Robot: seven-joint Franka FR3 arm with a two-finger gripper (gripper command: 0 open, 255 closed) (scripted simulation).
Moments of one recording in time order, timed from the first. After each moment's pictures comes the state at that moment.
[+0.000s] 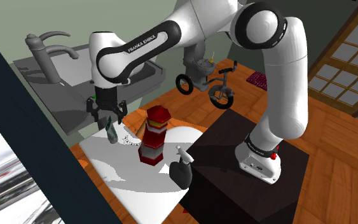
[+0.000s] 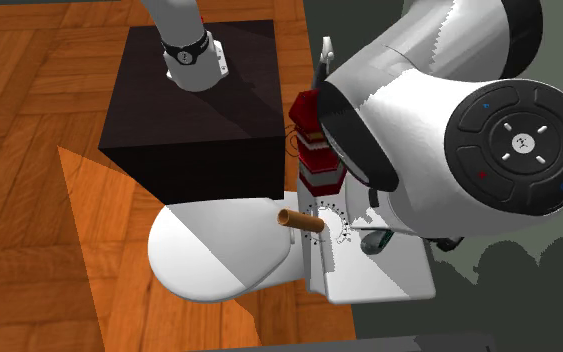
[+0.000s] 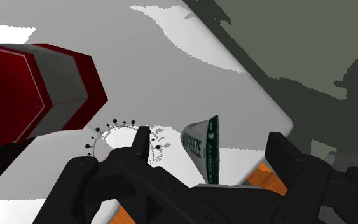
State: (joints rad) arm 0.17 0.57 0.47 -1.67 0.09 2.19 1.39
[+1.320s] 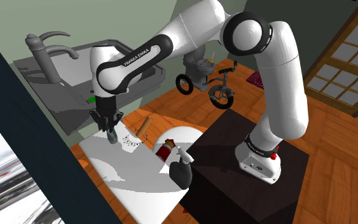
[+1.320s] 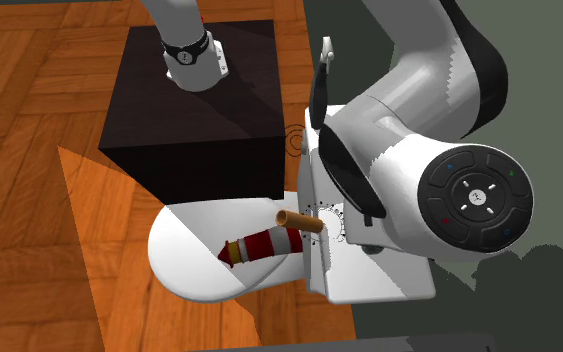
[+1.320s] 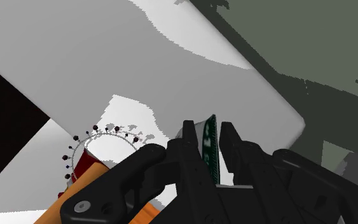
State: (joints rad) arm 0.20 0.67 0.45 -1.63 0.08 2.25 1.41
